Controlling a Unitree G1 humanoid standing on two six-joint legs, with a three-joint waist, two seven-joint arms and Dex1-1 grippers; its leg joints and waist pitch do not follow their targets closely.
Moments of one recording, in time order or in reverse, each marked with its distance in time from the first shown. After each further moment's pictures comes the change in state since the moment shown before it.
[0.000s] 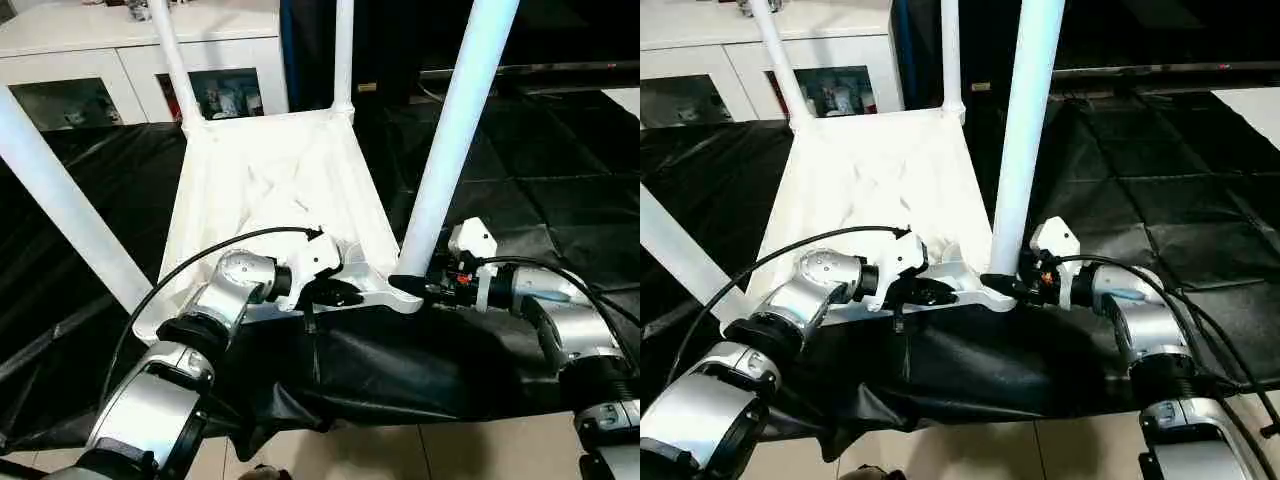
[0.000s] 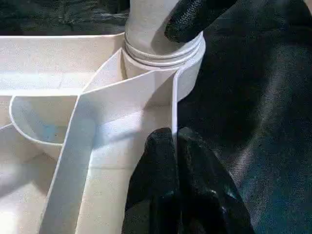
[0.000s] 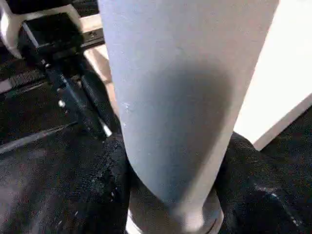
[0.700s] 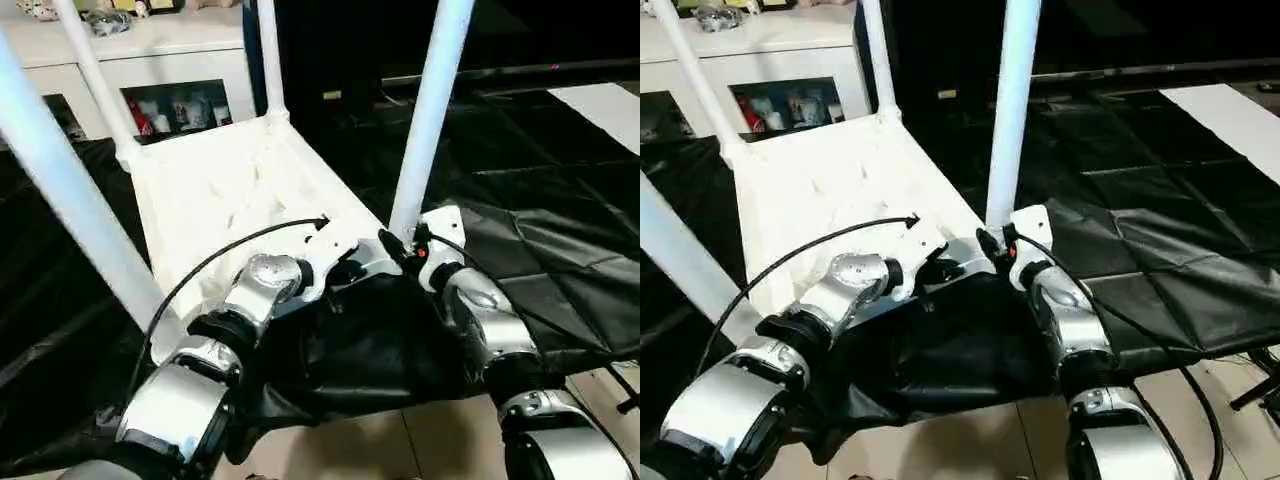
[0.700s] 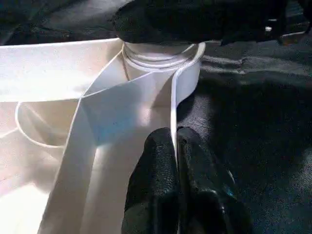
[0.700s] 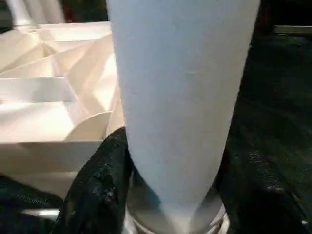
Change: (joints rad) left arm -0.056 -0.098 0.041 0.103 0.024 0.085 0.347; right arm -0.078 0.260 -0.089 0.201 -0.099 -0.126 -0.601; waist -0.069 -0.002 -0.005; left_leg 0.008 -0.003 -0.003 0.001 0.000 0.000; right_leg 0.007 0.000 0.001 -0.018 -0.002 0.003
